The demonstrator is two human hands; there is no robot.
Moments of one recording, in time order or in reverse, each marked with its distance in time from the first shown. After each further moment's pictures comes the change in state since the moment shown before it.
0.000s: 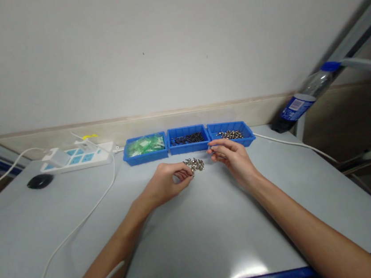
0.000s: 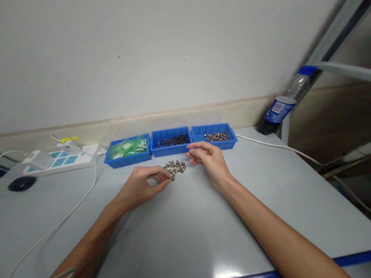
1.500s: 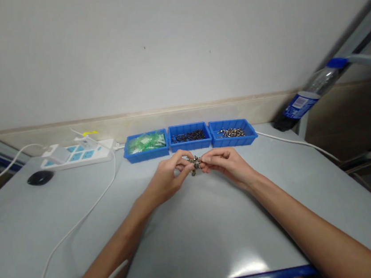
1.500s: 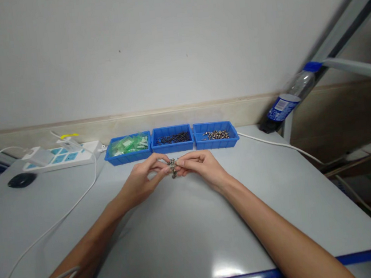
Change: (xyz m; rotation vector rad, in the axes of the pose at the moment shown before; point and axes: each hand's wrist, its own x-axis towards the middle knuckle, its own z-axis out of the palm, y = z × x) left_hand 0.001 0.006 0.000 -0.041 0.066 -0.030; right_hand -0.012 -0.001 0.010 0.006 -0.351 0.100
